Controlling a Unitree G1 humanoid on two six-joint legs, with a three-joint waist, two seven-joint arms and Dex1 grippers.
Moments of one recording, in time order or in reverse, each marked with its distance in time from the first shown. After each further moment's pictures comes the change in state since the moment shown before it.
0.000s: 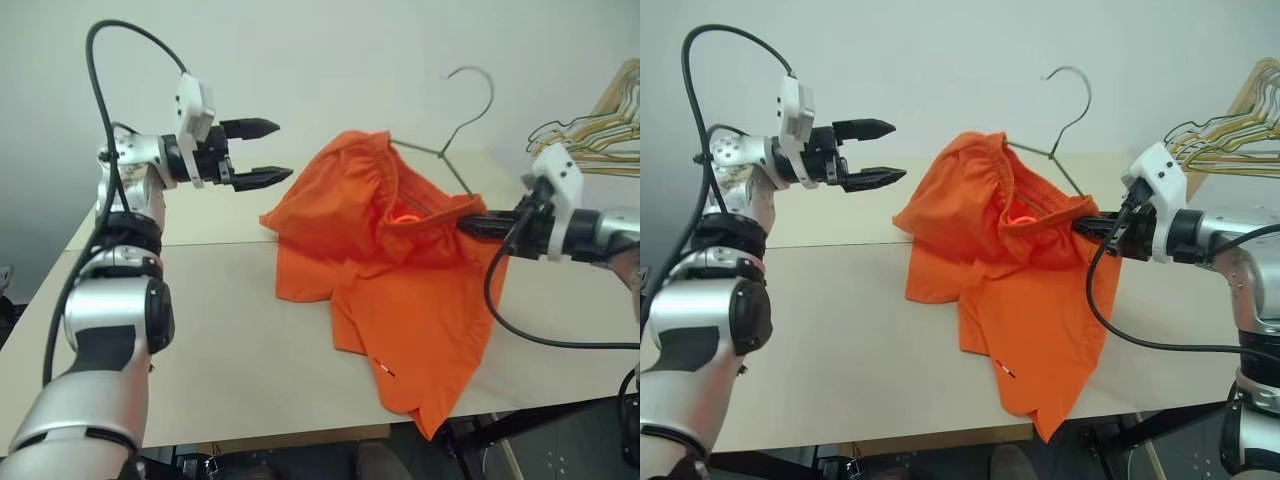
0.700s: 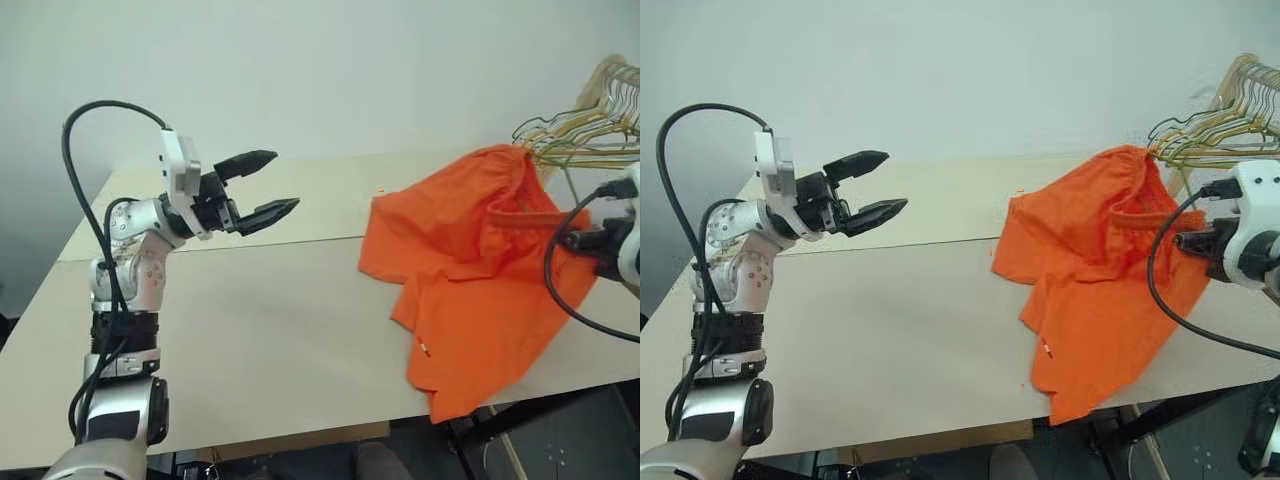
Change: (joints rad) left arm 0.500 -0.037 0.041 -0.863 -0.295 0.345 0.338; right arm 0.086 -0.091 -0.241 -0.058 -0.036 0.540 -0.491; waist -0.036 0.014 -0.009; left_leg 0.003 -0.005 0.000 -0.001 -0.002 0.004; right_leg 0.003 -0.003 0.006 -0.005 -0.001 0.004
